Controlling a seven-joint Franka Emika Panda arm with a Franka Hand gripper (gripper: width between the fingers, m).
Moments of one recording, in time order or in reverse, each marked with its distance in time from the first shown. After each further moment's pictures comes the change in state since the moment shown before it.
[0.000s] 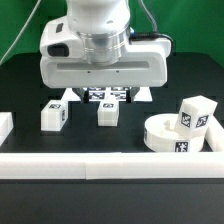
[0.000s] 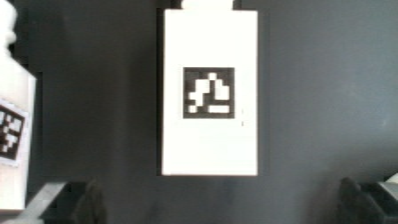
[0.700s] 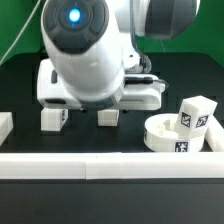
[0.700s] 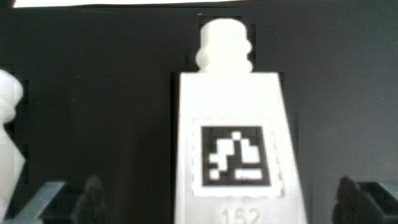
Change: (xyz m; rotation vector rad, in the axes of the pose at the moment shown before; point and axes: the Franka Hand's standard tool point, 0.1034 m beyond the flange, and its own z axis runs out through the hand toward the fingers) arm -0.006 0.007 0.036 0.004 -0.424 0.021
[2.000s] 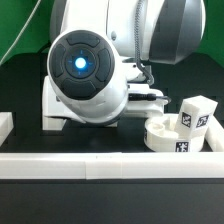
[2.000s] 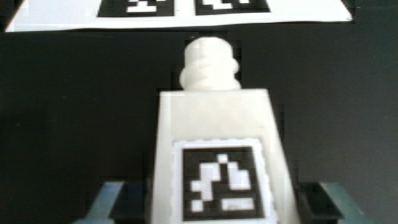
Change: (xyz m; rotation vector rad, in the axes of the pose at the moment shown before) arm -0.001 -0.005 0.011 0.002 -0.120 0.006
